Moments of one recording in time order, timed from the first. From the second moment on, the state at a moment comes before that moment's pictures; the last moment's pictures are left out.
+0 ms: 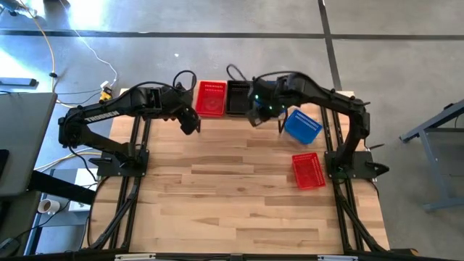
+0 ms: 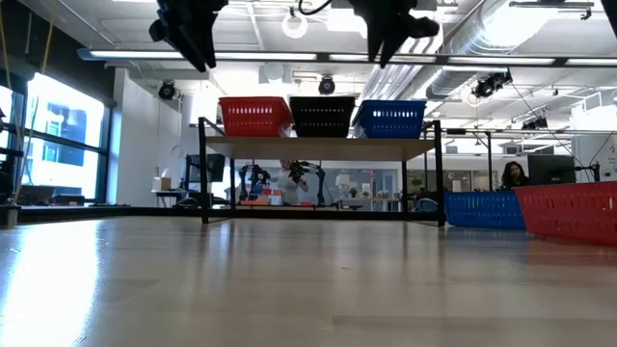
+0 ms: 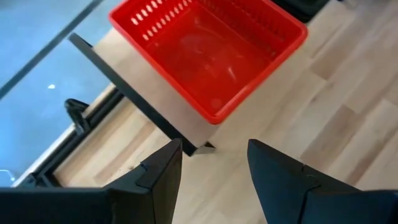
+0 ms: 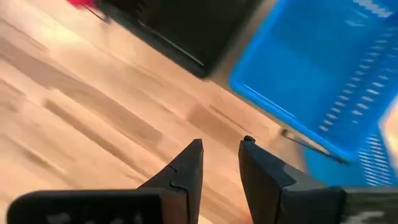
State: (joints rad) left arm 0.37 1.28 1.38 -1.16 -0.37 -0.34; right arm -0.23 1.80 2.06 -1.49 0.15 0.73
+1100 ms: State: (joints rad) left arm 0.13 1.28 1.38 -1.15 -0.37 -0.44; right arm 0.19 1.45 1.48 -1.51 0.23 1.32
